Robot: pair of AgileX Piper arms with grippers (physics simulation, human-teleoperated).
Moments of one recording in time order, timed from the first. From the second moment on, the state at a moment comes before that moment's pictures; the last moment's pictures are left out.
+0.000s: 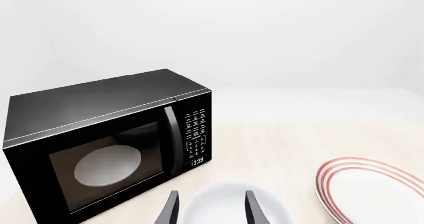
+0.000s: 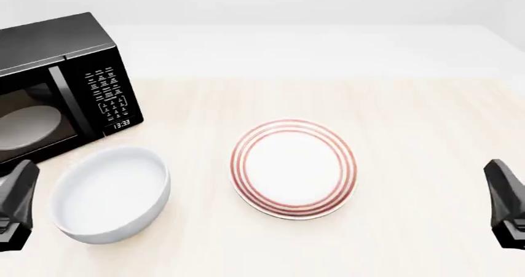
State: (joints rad) left arm 0.00 0.00 0.00 0.00 0.00; right arm 0.00 0.03 0.00 -0.02 0.00
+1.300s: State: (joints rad) left arm 0.00 0.00 0.00 0.00 0.00; right arm 0.50 1.12 -0.58 -0.34 -0.04
